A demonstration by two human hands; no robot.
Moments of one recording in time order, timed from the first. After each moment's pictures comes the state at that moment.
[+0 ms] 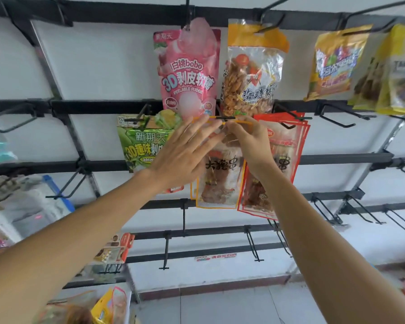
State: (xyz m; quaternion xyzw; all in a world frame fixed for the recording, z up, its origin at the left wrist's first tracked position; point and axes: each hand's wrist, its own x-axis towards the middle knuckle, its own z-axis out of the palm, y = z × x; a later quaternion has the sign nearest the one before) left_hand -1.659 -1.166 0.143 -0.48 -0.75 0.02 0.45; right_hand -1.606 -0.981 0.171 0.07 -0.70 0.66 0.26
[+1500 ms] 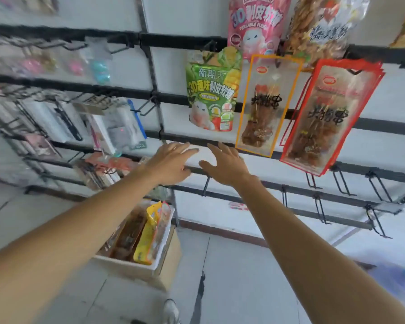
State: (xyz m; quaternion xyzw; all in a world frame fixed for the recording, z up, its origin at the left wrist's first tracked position) left_hand -1.515 -1.277 0.055 -0.18 -0.98 0.04 -0.03; right_hand -1.530 -1.087 0.038 0.13 -0.97 0.19 -0.05
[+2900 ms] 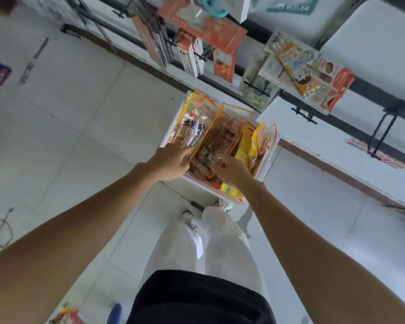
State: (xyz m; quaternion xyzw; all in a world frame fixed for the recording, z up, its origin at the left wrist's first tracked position) left_hand -1.466 -1.633 -0.261 0.04 -0.91 -0.21 -0.36; right_hand -1.519 -1.430 -0.285 0.07 -0.85 0.25 -0.46
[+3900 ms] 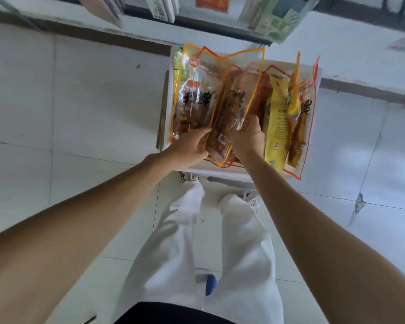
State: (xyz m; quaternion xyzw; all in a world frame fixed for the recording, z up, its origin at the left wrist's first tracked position) left_hand -1.512 -1.692 -0.415 -0.03 -0.80 -0.39 -0.46; right_hand -1.519 -1.518 -0.410 -0.33 -0.84 0.36 -0.22
